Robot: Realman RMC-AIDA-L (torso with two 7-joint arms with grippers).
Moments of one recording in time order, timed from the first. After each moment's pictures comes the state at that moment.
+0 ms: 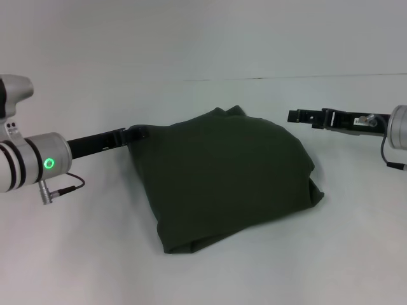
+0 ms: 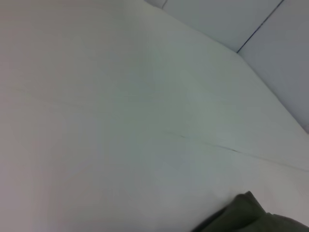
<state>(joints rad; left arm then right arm) -0.72 -2.13 0.58 0.48 2.10 0.92 -1.97 0.69 2.01 -0.75 -0.52 -2.04 -0.99 2.14</state>
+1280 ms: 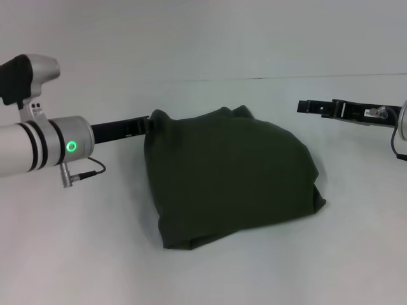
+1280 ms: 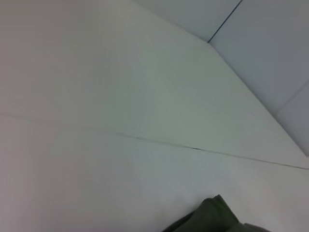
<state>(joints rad) -0.79 -2.13 0.63 0.46 2.10 0.92 -2.00 0.69 2.01 -0.72 -0.55 -2.04 -1.00 2.10</state>
